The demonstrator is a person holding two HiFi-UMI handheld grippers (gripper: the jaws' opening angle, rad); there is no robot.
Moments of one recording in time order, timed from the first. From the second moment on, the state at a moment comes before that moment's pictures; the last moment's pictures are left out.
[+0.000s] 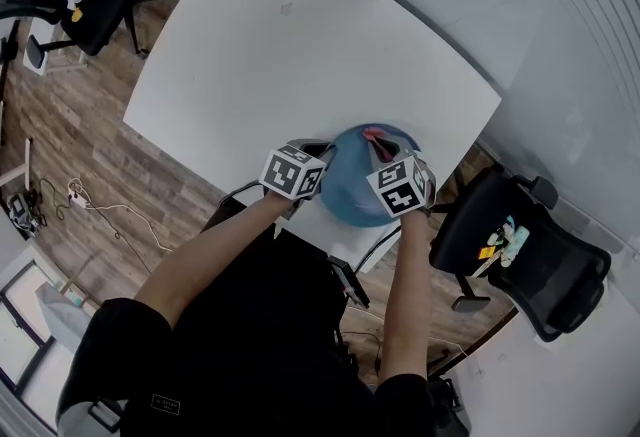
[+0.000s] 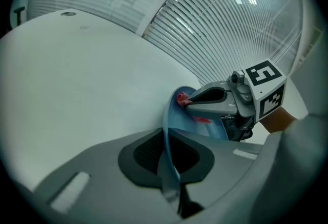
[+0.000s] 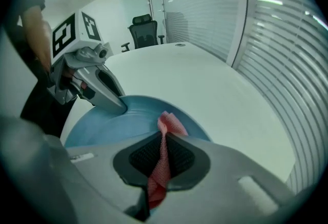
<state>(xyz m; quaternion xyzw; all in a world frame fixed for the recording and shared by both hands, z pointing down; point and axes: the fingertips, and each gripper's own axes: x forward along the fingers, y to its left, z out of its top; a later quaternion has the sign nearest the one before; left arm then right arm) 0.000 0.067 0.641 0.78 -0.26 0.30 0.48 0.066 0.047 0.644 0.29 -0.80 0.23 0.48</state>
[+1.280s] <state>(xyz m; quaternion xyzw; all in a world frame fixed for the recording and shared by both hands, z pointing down) -0.001 0.066 0.643 0.77 -0.27 0.30 0.49 0.037 0.198 0.643 0.22 -0.79 0.32 0.47</state>
